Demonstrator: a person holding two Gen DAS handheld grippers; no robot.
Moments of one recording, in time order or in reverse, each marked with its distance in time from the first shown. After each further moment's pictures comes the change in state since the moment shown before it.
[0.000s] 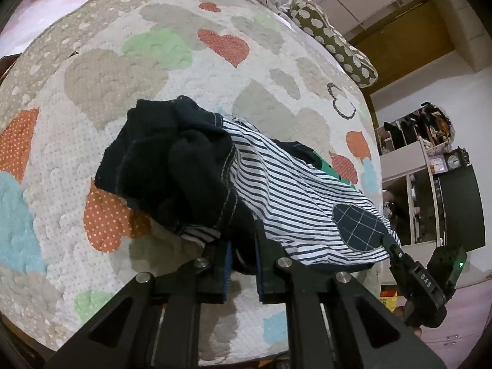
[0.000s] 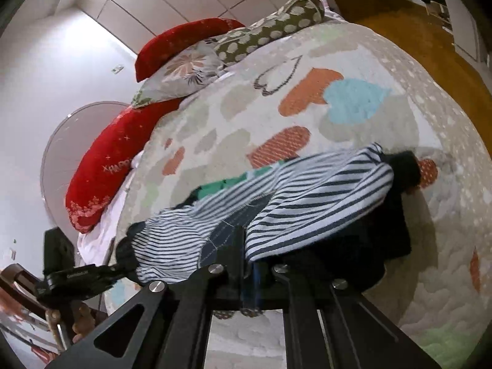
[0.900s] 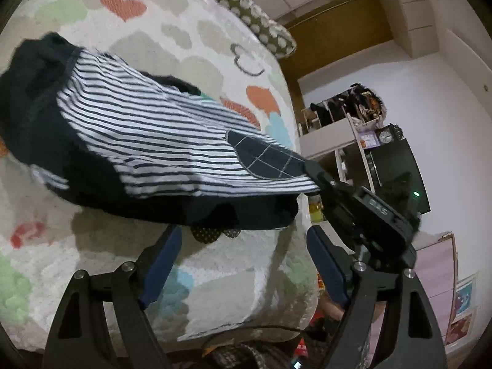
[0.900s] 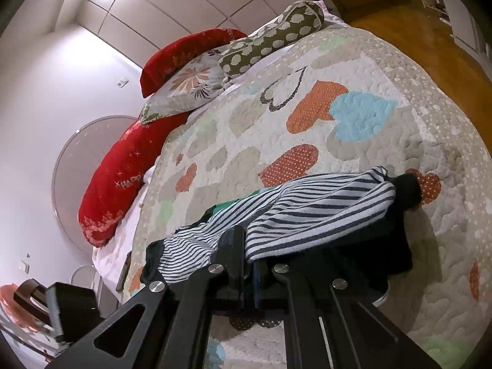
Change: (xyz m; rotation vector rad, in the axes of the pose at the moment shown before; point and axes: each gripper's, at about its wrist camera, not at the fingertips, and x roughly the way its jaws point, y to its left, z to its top) left arm 0.035 -0.073 -0.062 0.076 0.066 -0.351; right arm -0.012 -0.001 0.018 0.050 -0.028 0.050
